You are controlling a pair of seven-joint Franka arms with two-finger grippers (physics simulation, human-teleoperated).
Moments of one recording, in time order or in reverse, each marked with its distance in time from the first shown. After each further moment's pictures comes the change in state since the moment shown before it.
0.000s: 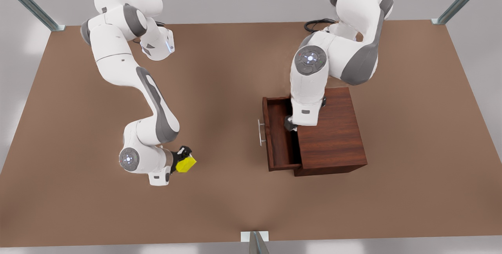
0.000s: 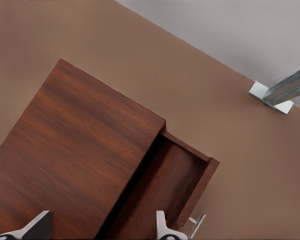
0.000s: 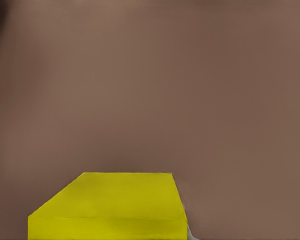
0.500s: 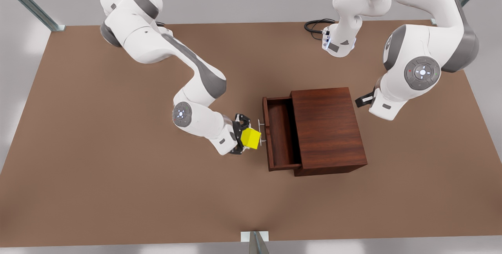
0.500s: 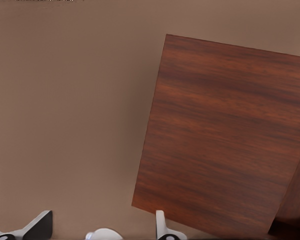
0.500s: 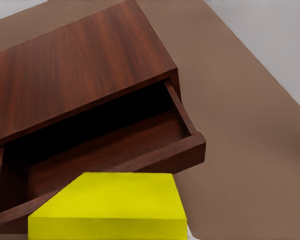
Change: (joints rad) left arm 0.265 -0.307 0.002 -0.454 -0.060 -0.121 0.637; right arm 0.123 -0.022 0.298 0.119 0.006 0.187 -0.176
